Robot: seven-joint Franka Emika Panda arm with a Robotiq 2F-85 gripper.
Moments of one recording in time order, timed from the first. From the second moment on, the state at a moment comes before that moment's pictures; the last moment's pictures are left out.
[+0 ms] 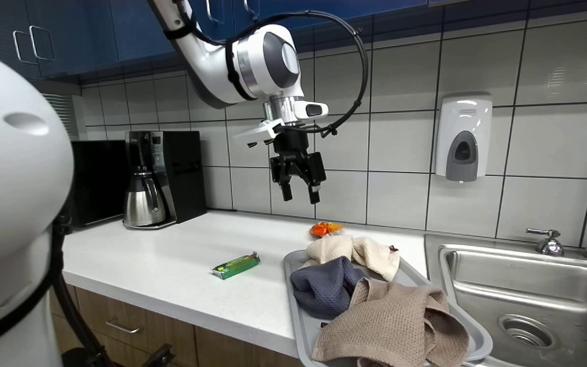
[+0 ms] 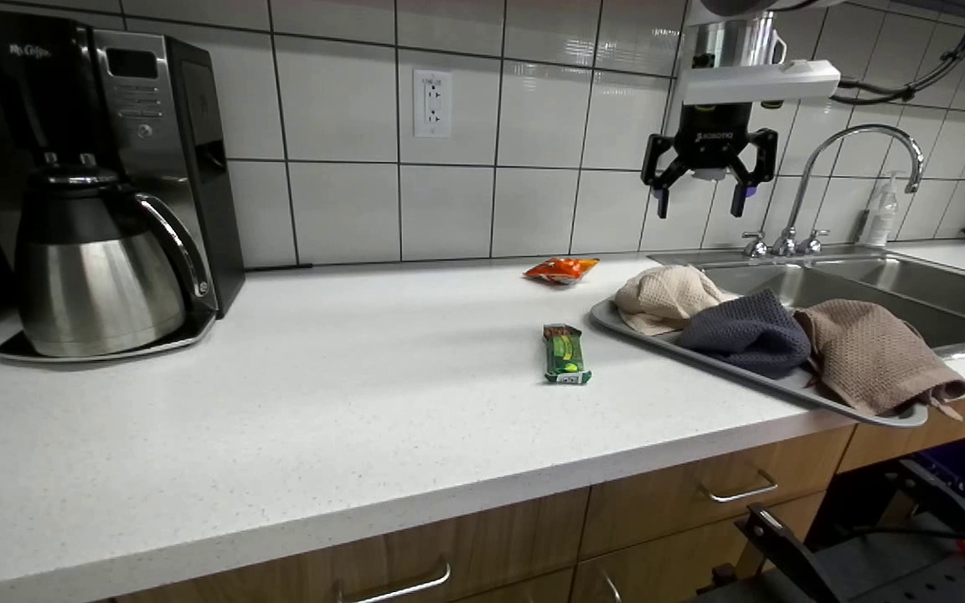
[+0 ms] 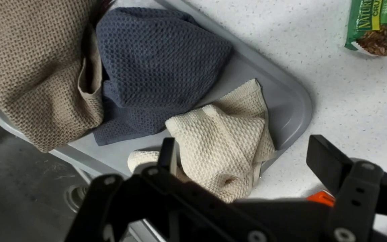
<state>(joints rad) -0.07 -0.09 0.01 -2.41 -0.22 2.38 0.50</state>
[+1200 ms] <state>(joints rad) -0.07 0.20 -0.08 -2.19 -0.12 2.41 0.37</state>
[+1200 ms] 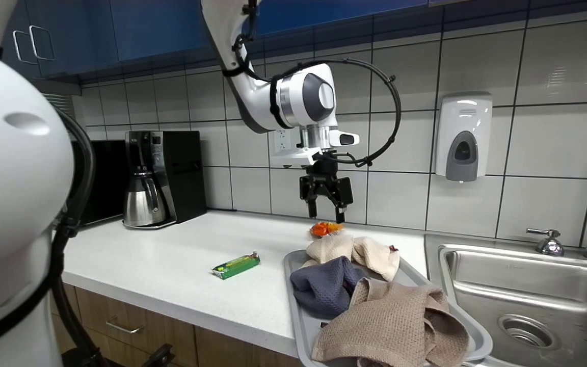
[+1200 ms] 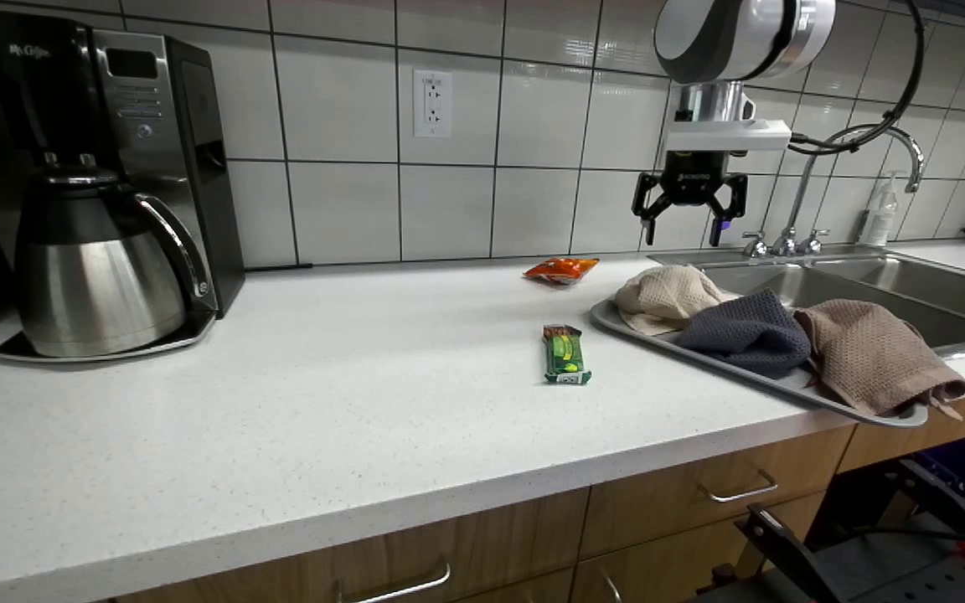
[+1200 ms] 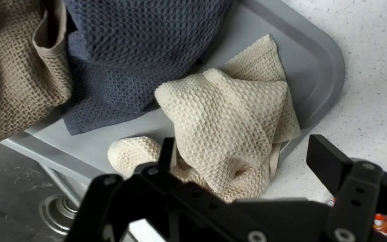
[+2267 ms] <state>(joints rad) -0.08 0.45 -0.10 -1.99 -0.04 2.42 0.24</state>
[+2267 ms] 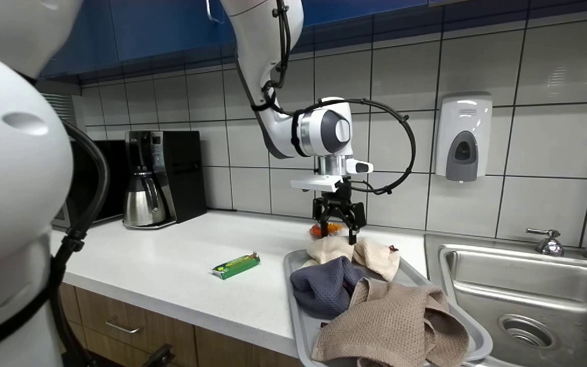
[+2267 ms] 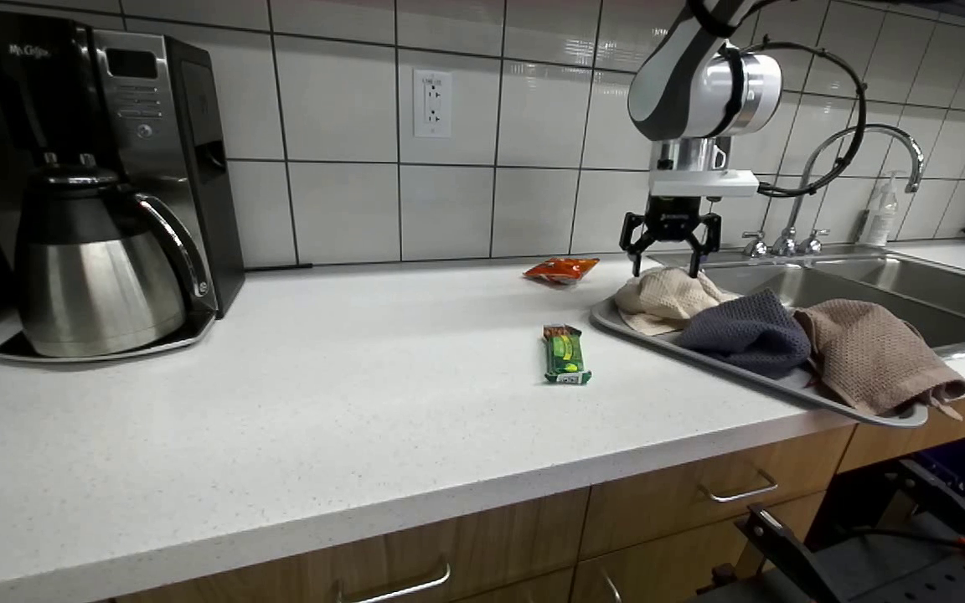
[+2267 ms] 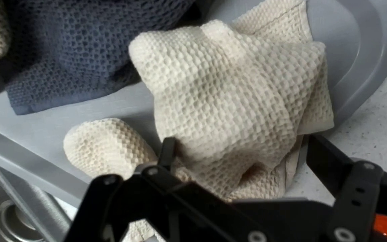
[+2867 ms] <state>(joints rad) -0.09 0.50 -0.11 -1.98 -0.02 2.42 0.21</state>
